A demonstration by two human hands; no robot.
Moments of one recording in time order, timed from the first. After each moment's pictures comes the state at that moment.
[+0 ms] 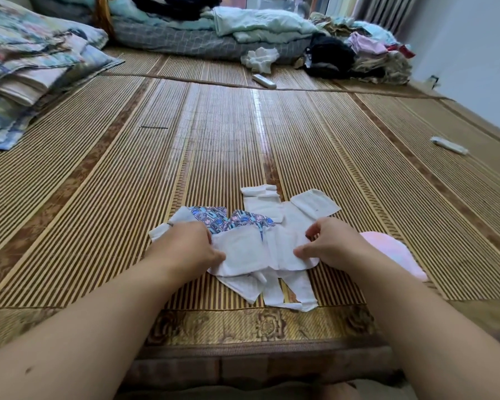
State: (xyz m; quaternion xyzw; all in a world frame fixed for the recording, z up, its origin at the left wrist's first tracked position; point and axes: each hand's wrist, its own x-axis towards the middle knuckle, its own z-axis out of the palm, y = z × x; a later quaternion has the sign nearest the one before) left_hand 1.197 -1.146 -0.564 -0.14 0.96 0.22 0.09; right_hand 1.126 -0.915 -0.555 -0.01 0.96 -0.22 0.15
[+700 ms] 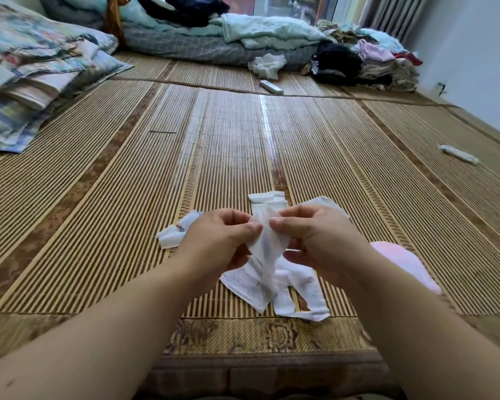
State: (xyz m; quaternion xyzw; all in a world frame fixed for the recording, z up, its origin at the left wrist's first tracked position) left_hand 1.204 -1.120 -0.534 -0.14 0.65 0.75 0.05; right_hand 1.161 -0.964 -0.508 -0.03 0.72 -0.65 0.24
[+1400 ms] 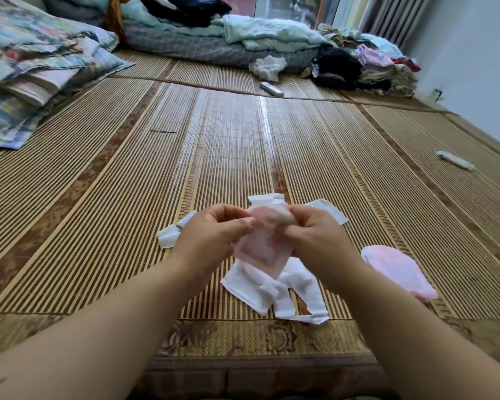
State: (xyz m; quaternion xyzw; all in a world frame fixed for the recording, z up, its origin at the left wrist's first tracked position) left_hand 1.204 -1.127 -0.537 -0.14 0.66 0.74 -0.02; right_hand 1.163 -0.967 -0.520 -0.17 0.82 -0.53 0.11
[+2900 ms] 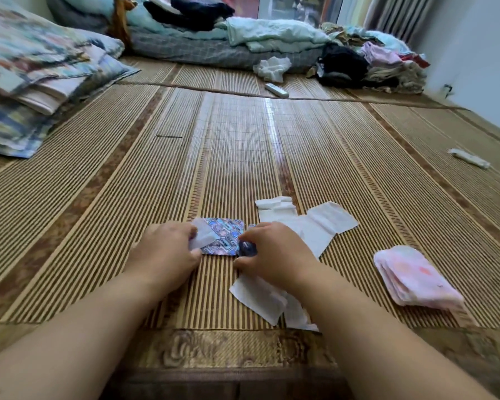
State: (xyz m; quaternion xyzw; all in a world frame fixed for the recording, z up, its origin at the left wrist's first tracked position) left_hand 1.197 -1.194 -0.579 -0.17 0.97 0.18 -0.01; right_hand 1.145 -1.014 -0.556 -0.31 0.93 -0.17 0.05
